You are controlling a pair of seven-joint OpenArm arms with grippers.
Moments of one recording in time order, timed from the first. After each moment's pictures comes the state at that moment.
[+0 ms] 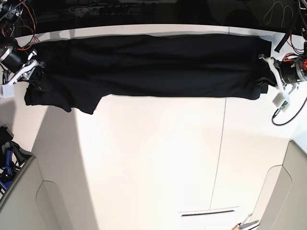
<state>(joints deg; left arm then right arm) 18.7 -39.0 -19.4 95.7 -54.7 -36.2 62.1 -17.4 14.5 37.0 98.9 59.5 34.0 -65.5</state>
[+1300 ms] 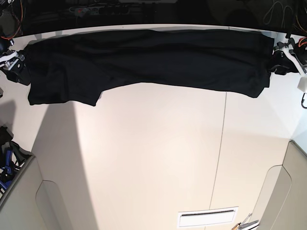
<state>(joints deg) 28.4 -30.3 -37.6 96.4 -59.3 -34.7 61.2 -19.6 10.3 52.6 103.8 59.1 33.5 -66.9</state>
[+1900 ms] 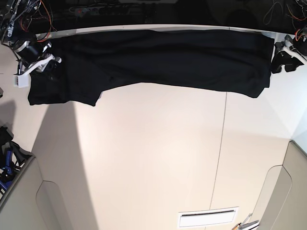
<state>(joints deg) 28.7 -22.8 -43.5 93.3 -51.1 -31.6 48.9 -18.3 6.4 35.6 95.2 47.2 33.7 -59.3</state>
